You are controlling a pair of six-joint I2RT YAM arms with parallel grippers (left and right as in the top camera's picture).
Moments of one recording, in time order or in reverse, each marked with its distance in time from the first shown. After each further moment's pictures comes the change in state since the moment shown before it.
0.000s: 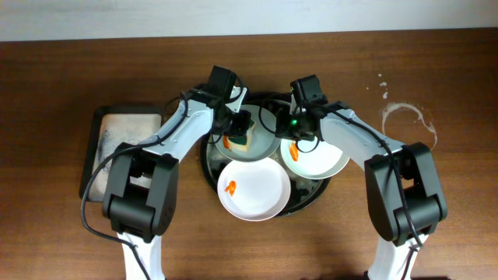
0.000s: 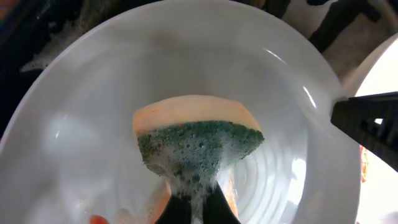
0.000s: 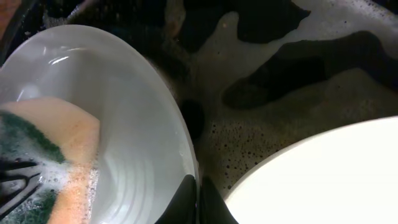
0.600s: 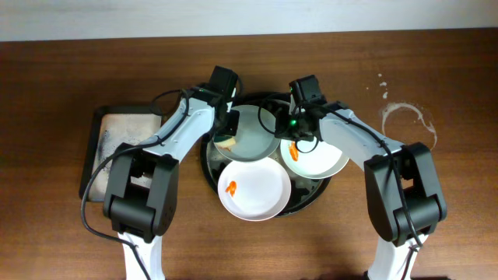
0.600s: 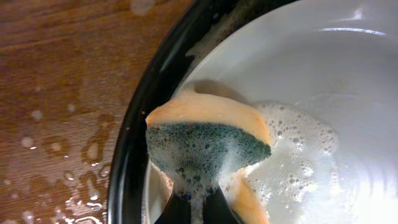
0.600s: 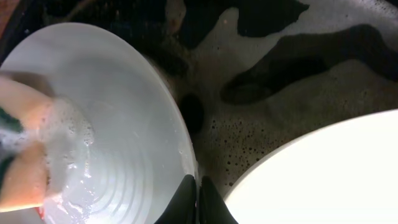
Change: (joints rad) left arm -0.003 0.000 0.035 -0.102 -0.349 -0.011; right arm 0.002 0.000 0.002 -0.018 0.017 0.000
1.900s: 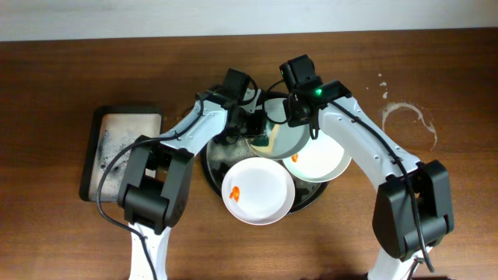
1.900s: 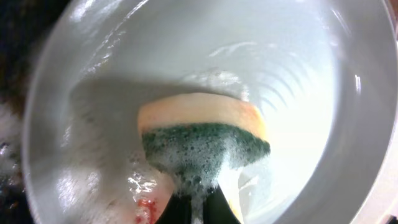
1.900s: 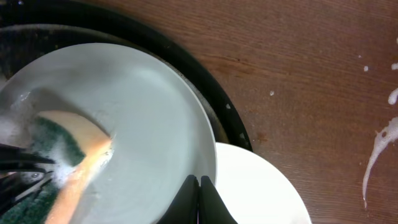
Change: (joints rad) left arm -0.051 0.096 0.018 0.169 0.541 -0.138; right arm 0.067 -0.088 0.217 -0.314 0.498 -0.322
